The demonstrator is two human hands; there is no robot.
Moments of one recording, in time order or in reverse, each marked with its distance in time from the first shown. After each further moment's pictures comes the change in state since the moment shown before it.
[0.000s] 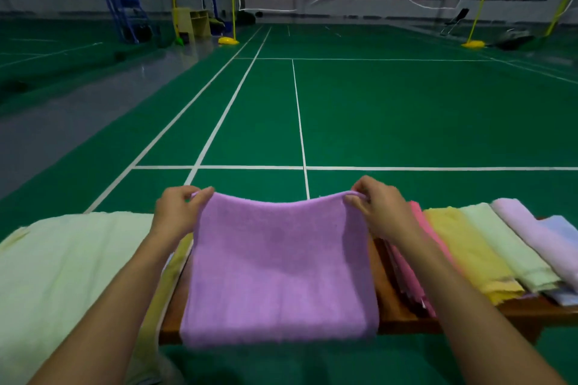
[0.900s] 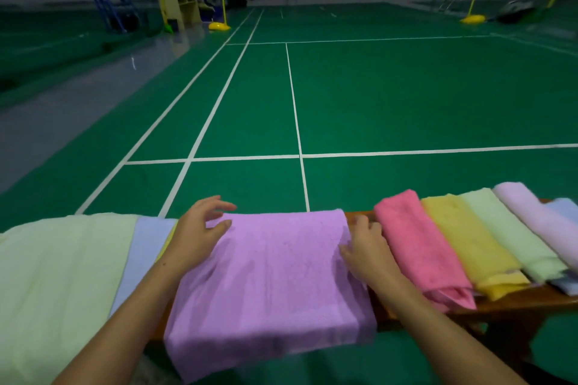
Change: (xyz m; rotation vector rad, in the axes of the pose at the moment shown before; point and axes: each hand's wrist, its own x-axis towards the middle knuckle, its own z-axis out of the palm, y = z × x) left_hand -0.022 -0.014 0.060 0.044 -0.280 0.216; right_hand -0.046 0.028 0.080 -0.062 -0.193 0.315
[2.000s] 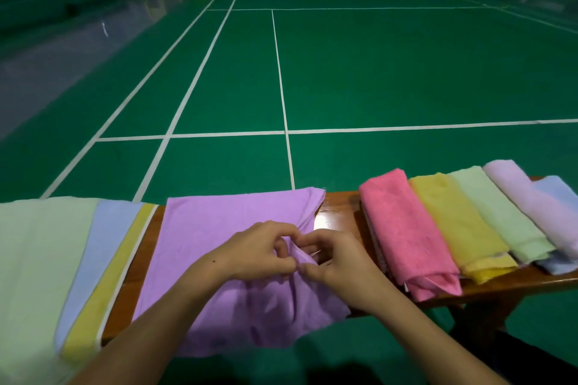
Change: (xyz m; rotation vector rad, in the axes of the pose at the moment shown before) left_hand -0.019 0.084 0.096 0.116 -0.766 0.071; right_hand -0.037 0.012 0.000 0.581 -0.243 -0.315
